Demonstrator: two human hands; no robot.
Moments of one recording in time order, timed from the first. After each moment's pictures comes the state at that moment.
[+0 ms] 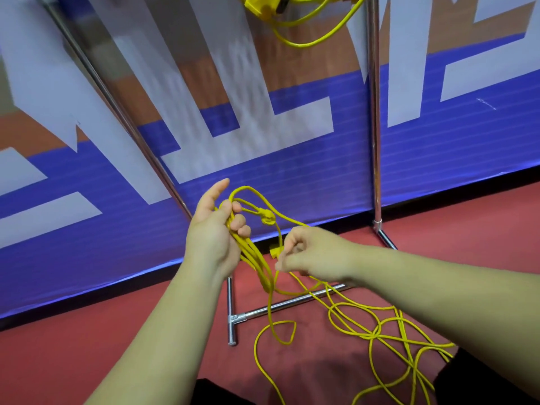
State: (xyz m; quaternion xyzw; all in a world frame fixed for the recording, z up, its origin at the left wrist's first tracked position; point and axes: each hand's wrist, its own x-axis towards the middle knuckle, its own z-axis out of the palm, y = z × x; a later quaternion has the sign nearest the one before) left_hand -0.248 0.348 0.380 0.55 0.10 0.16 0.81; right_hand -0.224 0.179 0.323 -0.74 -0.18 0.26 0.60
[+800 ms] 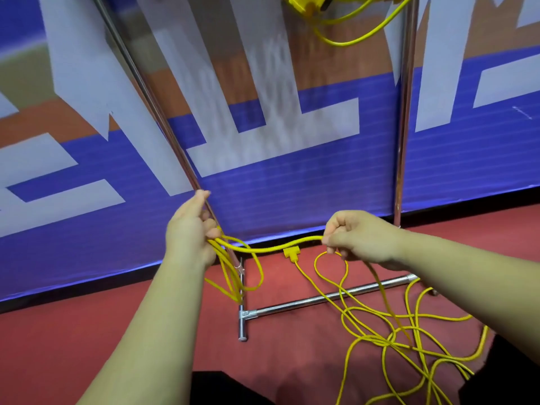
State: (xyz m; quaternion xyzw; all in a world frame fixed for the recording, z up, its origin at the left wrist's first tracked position) left_hand -0.250 0.436 0.377 0.52 0.25 0.24 0.78; right_hand -0.194 0.156 0.323 -0.75 -0.17 0.24 0.59
